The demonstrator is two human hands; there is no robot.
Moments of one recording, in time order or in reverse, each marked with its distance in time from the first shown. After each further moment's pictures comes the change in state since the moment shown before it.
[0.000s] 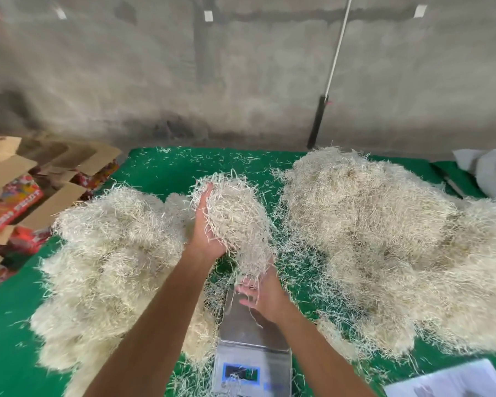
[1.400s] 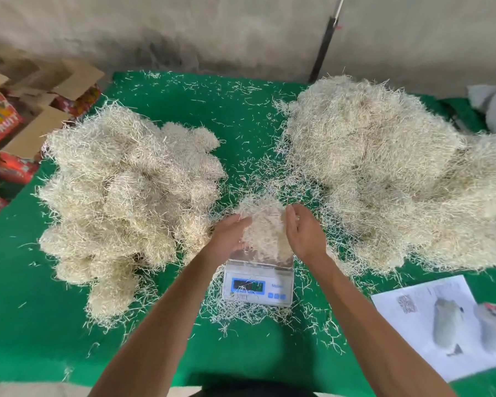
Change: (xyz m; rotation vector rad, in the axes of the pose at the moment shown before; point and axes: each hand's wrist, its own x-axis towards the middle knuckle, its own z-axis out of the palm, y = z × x) left_hand 0.012 -0.188 -0.061 0.361 -0.128 -0.273; right_hand -0.028 0.037 -0.062 -1.152 0.493 -0.601
